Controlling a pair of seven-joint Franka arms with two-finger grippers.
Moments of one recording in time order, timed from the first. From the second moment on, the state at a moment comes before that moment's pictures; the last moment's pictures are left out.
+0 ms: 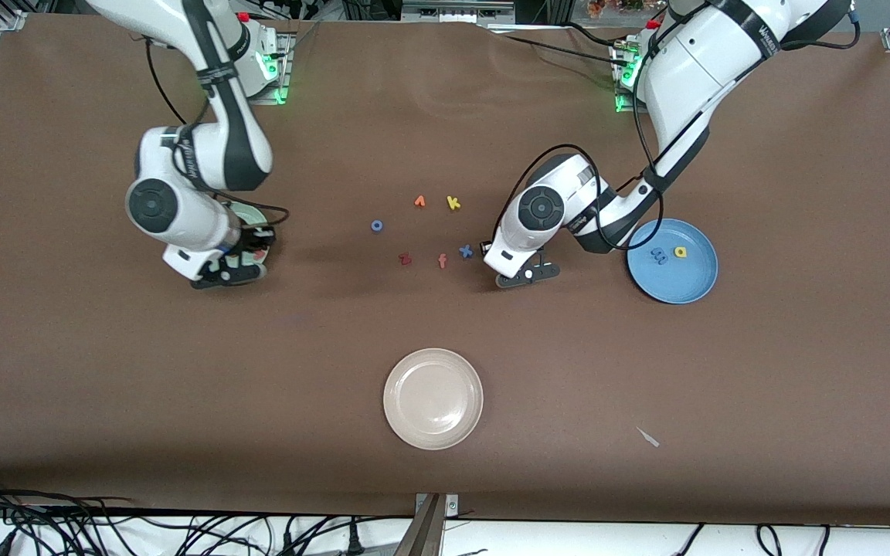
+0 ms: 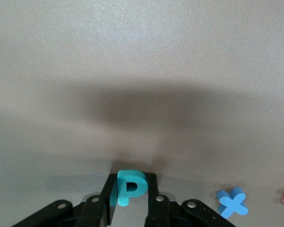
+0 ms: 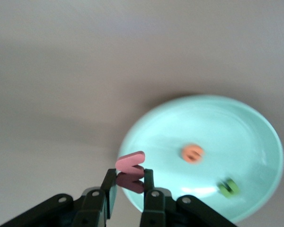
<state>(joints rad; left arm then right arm) -0.08 0.74 -0.60 -1.85 0.32 2.33 -1.05 0.76 0.30 -0.58 -2.16 0.25 2.16 -0.20</state>
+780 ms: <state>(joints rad) 0.22 0.57 -0.80 -1.80 0.32 1.94 -0.94 0.77 0.26 -0.62 -2.39 0.25 2.39 -0.29</state>
